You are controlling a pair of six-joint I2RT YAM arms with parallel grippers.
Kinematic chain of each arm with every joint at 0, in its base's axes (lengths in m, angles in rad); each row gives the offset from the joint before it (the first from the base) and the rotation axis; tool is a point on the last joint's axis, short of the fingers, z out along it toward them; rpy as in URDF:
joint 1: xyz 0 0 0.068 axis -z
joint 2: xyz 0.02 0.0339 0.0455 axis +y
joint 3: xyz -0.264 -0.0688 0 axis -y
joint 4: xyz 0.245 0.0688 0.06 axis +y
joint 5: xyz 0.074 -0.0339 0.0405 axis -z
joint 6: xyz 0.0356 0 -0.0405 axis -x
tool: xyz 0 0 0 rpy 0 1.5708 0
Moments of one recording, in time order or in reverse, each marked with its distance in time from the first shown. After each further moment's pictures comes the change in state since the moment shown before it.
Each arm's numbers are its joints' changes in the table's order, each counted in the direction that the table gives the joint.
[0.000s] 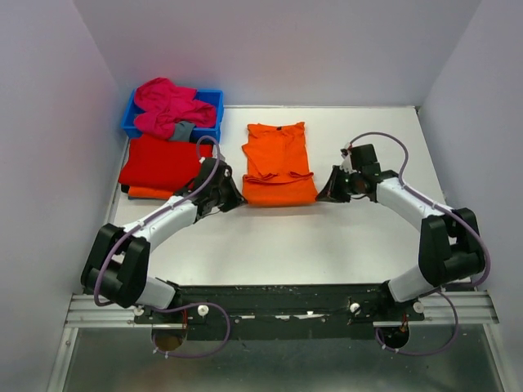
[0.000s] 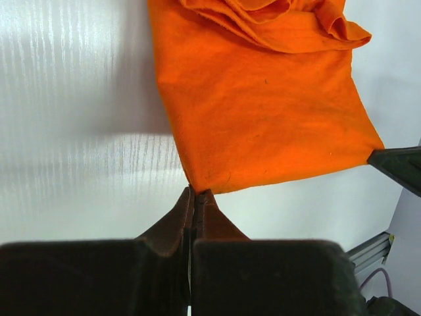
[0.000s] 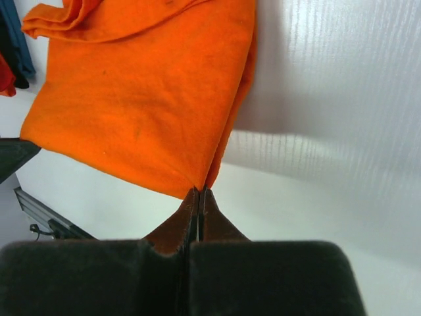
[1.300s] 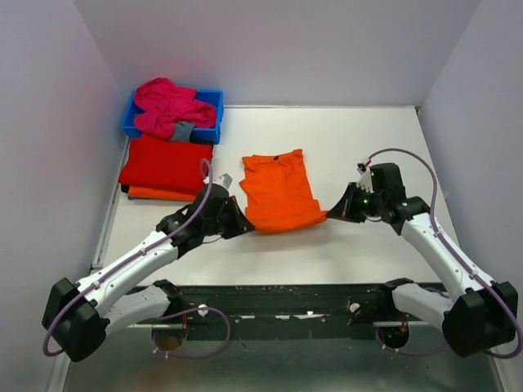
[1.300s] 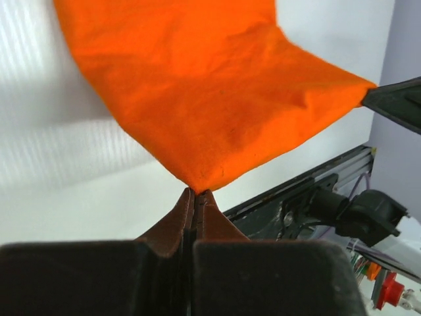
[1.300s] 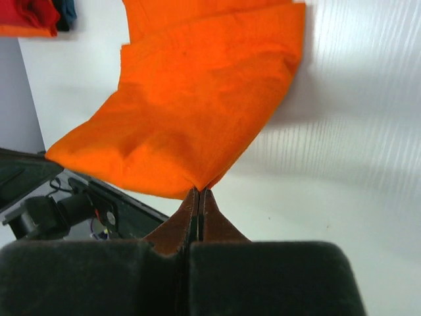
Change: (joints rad) left arm 0.262 -0.441 -0.164 0.213 -0.029 0.105; right arm -0.001 -0.495 -0.207 0.198 -0.058 -0.027
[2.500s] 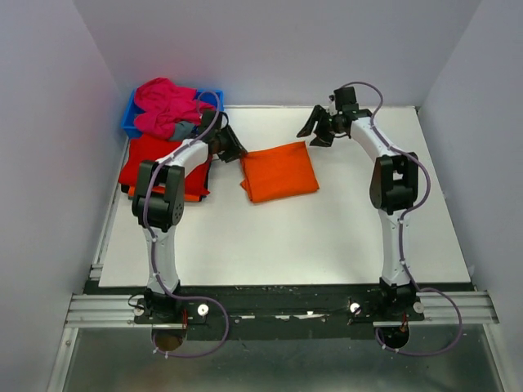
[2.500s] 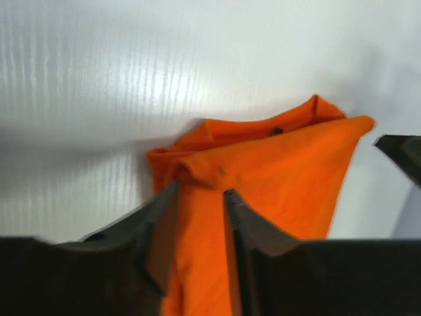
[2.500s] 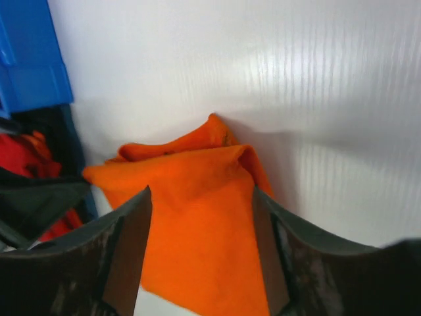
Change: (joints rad) left arm -0.472 1.107 0.887 -0.130 0.144 -0.179; right arm 0.069 1.303 1.325 0.034 0.020 -0.042
